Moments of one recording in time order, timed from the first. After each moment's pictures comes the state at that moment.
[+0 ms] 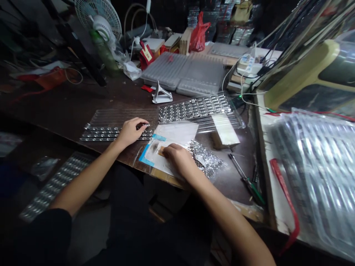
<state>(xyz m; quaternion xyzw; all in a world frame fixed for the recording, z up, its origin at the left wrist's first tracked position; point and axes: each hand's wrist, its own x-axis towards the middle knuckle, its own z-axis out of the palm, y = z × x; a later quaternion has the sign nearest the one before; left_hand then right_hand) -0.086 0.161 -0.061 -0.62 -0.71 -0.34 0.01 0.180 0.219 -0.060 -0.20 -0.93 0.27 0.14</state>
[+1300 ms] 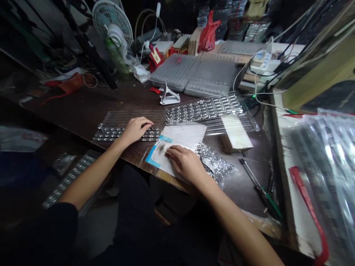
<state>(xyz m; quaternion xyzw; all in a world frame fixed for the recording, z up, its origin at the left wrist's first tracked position) -0.102 0.158 -0.049 -0.64 -0.73 -0.23 0.01 0.186 0.214 -0.052 -0.15 -0.94 0.26 0.18</state>
